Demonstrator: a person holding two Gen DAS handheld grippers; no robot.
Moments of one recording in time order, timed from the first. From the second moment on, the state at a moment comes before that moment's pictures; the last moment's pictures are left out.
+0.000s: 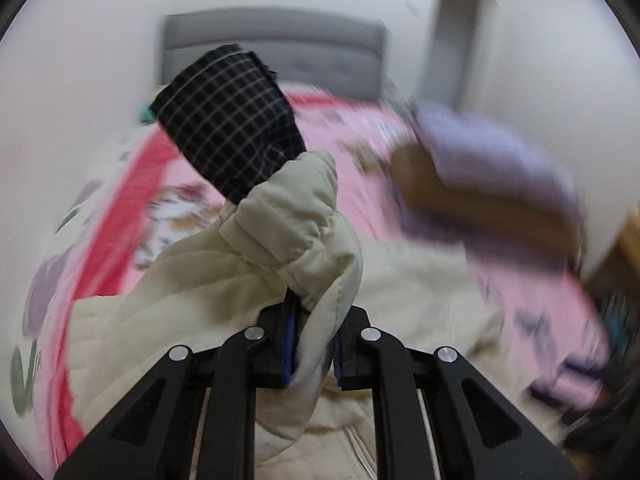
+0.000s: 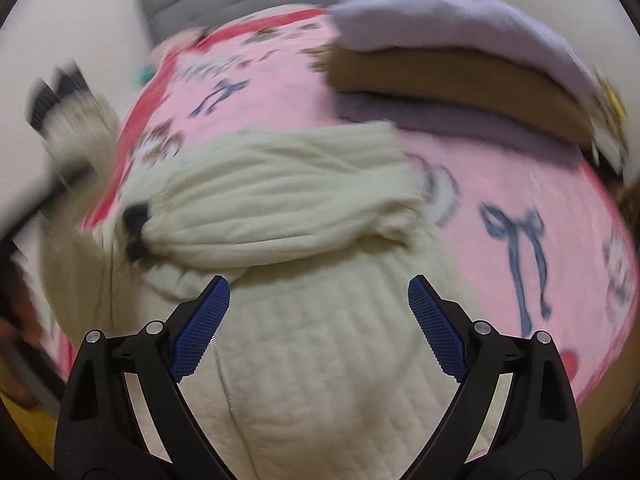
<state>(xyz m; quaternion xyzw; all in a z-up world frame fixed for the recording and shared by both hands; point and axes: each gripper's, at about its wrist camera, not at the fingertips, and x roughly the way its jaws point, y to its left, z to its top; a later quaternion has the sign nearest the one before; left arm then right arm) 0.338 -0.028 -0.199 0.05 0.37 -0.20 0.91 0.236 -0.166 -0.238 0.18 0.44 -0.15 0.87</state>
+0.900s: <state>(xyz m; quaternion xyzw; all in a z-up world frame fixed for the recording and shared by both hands) 0.281 -0.133 -0.328 0.46 0.28 -0.26 0.80 0.422 -0.167 -0.315 0.21 0.55 0.19 0.79</state>
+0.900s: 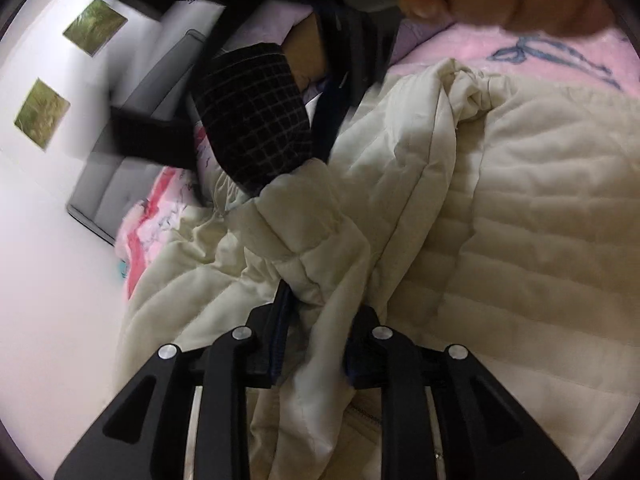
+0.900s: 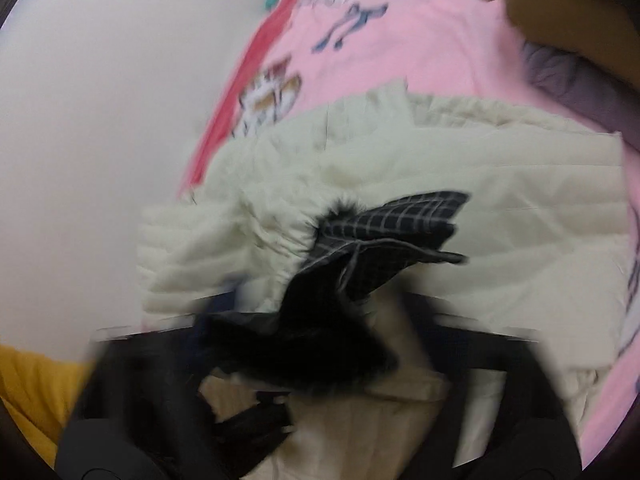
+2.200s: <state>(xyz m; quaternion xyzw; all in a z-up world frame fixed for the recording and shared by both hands) 0.517 0.093 -0.259 0.30 0.59 -0.55 0.51 0.368 -0.191 -0.278 0.11 0.55 0.10 0.82</state>
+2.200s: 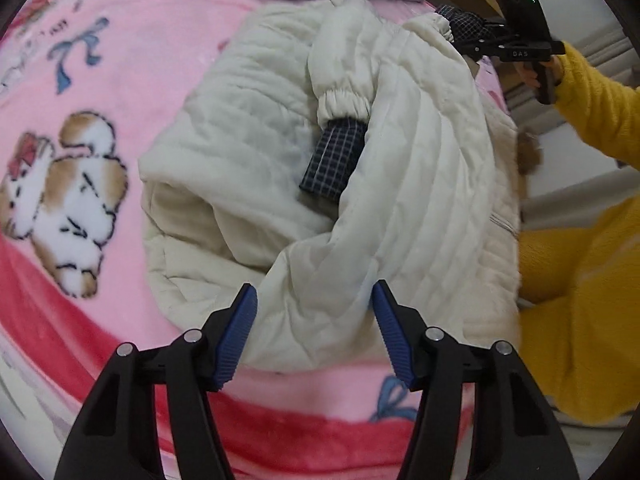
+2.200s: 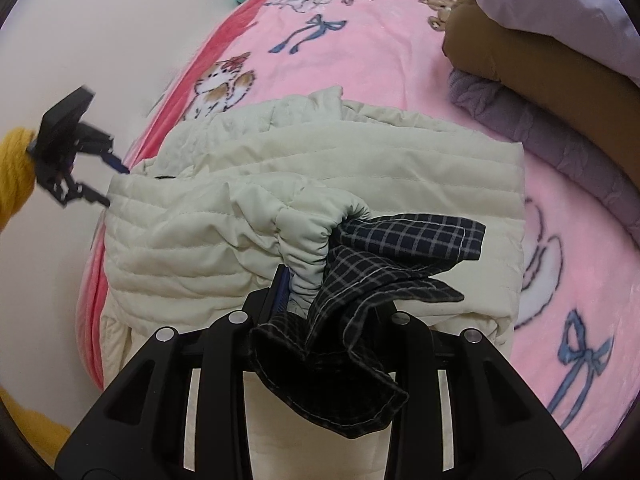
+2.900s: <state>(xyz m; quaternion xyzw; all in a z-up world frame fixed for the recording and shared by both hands) 0.522 0.054 -0.326 0.43 0.59 -0.60 0.33 0.383 -0.181 -0.290 0.10 0.58 0.04 0.81</state>
